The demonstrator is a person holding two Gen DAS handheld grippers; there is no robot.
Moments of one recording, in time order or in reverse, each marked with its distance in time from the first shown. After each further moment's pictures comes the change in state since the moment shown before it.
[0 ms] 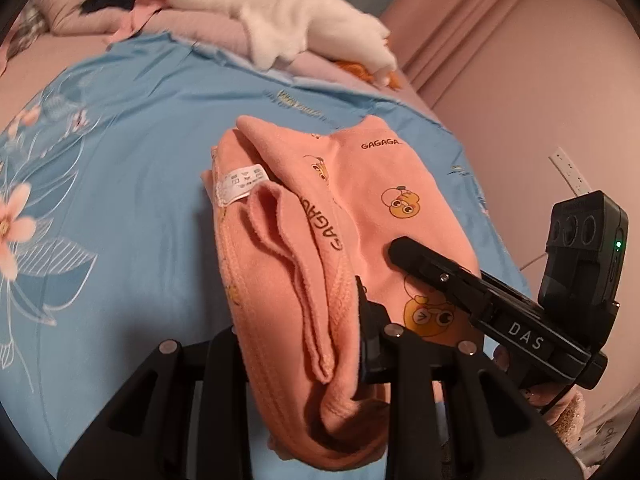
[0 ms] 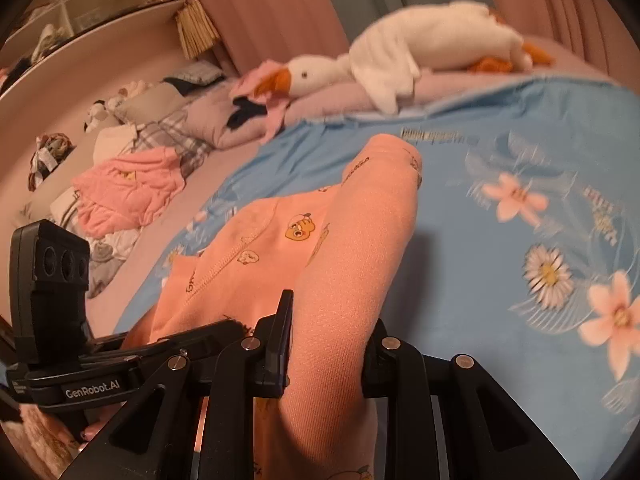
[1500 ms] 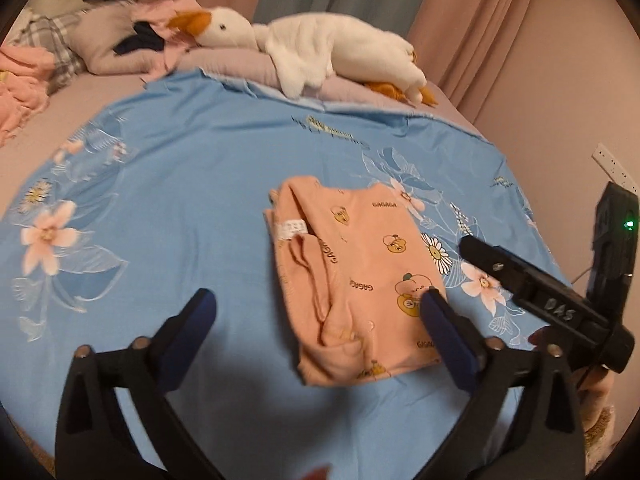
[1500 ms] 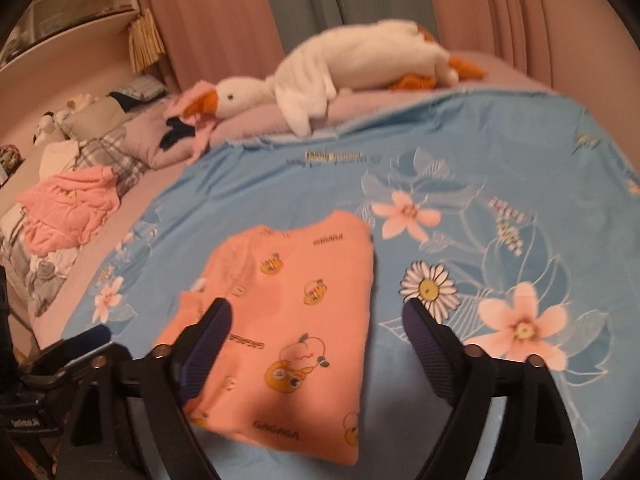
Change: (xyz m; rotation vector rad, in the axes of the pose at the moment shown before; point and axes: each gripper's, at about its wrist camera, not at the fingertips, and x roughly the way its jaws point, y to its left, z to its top) left arm -0.008 -0.043 -0.015 0.034 -0.118 0.249; right arm -0.046 -0.048 0.007 0.029 -0.060 -0.226
